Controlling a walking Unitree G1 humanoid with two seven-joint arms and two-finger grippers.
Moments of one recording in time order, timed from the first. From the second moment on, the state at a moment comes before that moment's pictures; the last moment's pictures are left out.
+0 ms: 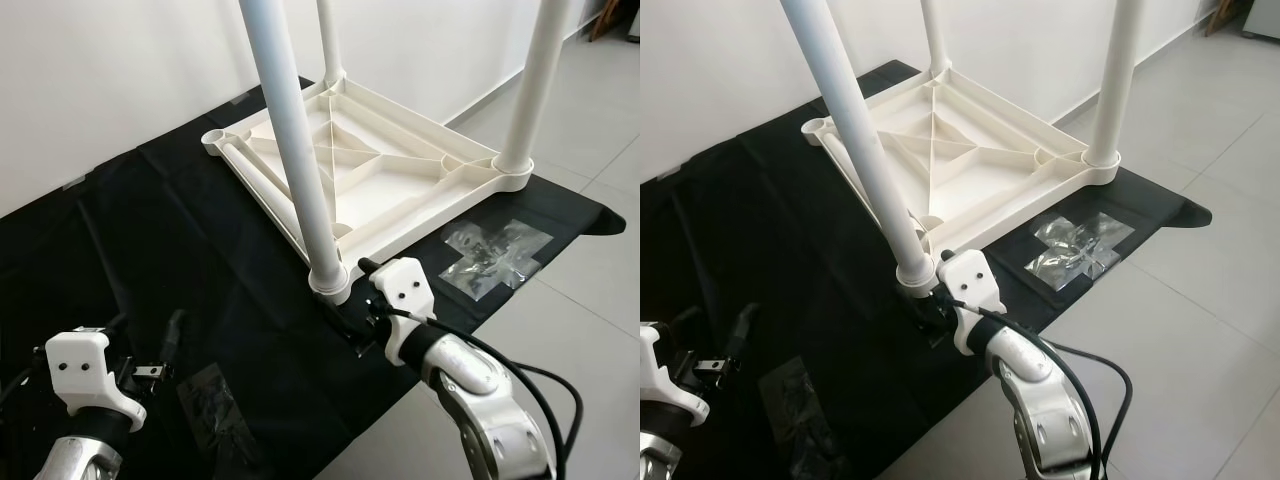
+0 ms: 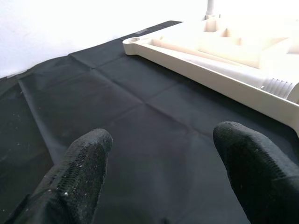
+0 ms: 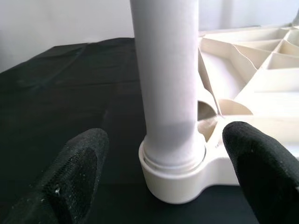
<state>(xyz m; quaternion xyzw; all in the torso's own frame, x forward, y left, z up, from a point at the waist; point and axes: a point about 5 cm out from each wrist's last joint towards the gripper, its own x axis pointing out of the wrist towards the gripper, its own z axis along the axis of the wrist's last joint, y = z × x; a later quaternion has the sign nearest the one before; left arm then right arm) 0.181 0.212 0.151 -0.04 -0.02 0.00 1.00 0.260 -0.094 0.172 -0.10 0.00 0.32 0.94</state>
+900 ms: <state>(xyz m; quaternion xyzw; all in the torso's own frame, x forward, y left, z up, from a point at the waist) 0.143 0.185 0.160 -0.06 -0.06 -0.23 0.97 0.355 -0.106 0.250 -0.20 -0.04 0.56 0.80</state>
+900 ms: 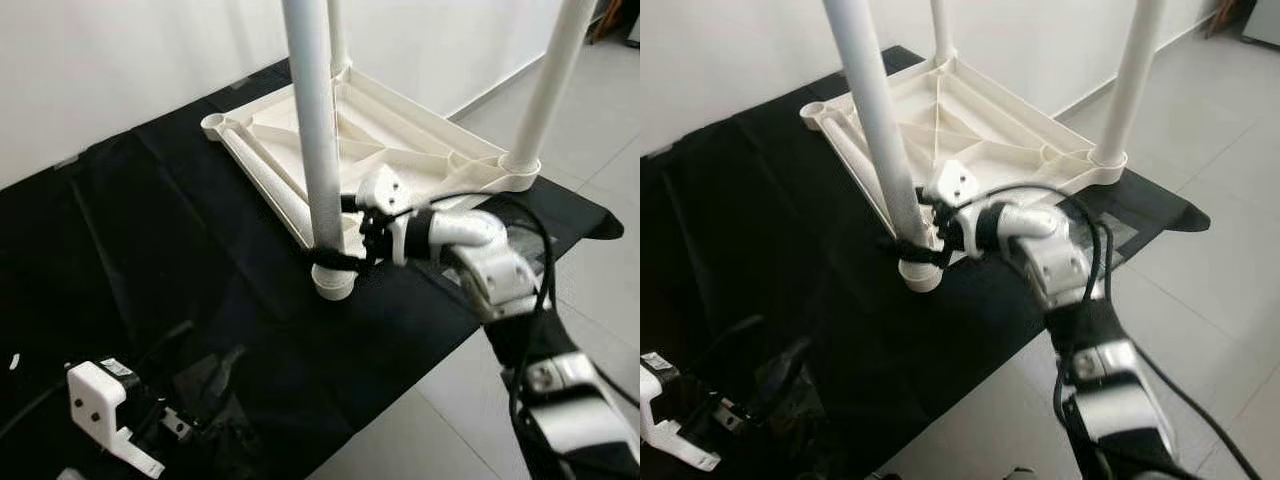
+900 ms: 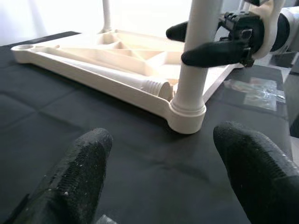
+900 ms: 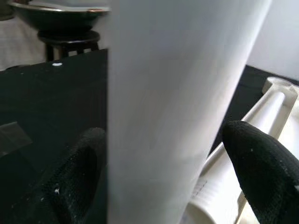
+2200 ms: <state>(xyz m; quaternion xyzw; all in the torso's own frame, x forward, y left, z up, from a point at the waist) 0.159 0.181 0.172 -0.06 -0.10 -0.24 0.96 0.293 -0.050 0.209 -0.06 -0.01 0.31 0.95</state>
